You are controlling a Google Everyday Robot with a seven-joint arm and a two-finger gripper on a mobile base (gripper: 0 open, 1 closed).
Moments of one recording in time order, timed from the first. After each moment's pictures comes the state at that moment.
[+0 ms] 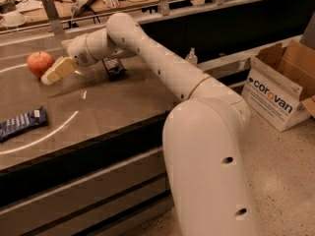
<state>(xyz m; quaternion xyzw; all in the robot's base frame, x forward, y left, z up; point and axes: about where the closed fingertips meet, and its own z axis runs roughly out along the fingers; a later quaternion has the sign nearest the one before) 0.722 0.314 0.874 -0.58 0.57 0.39 0.43</state>
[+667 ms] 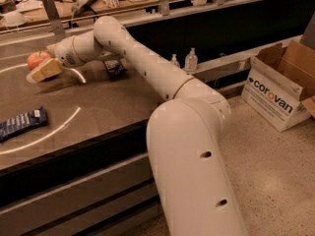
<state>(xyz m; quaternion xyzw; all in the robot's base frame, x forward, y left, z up) 0.721 0.359 0.867 -0.57 0.57 0.41 0.43</state>
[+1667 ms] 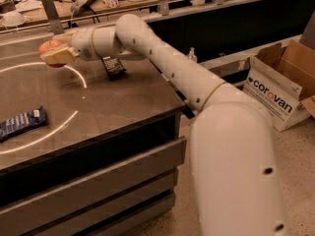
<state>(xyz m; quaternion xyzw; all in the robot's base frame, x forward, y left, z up) 0.724 0.302 0.917 -0.54 0.54 0.39 0.52</state>
